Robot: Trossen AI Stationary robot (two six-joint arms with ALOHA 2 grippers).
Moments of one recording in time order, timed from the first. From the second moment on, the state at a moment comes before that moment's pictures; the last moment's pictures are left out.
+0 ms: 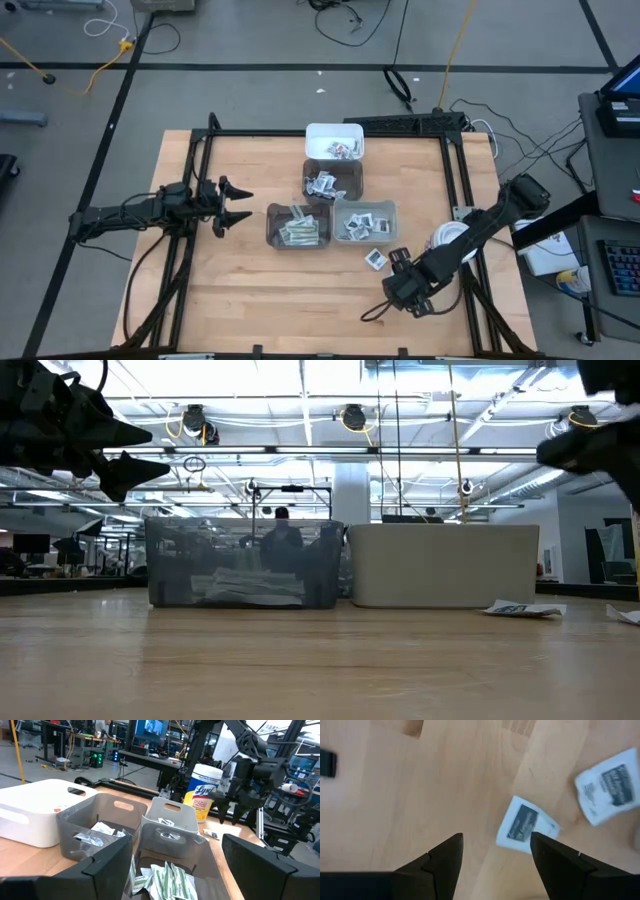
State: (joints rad) left arm 0.14 0.07 0.02 0.06 0.08 -0.25; right arm 0.64 1.59 1.06 -0.90 -0.02 0.34
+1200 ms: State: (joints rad) left arm 0.14 0.07 0.02 0.06 0.08 -0.25; right arm 0.62 1.68 1.02 -0.93 0.03 0.28
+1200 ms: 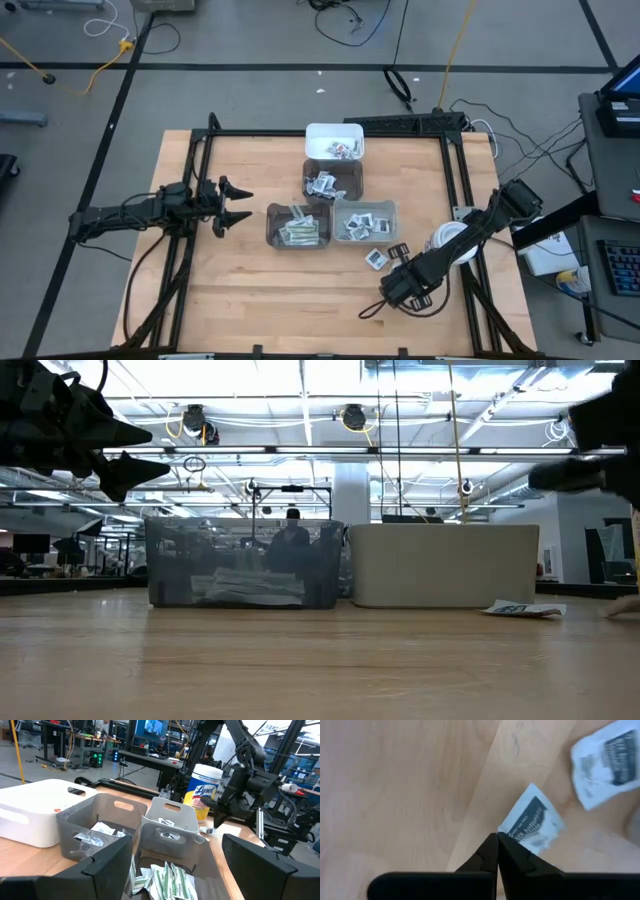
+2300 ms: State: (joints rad) left arm 0.14 0.07 0.02 0.06 0.08 -0.25; right arm 0.22 1.66 1.52 -1.38 0.05 0.00
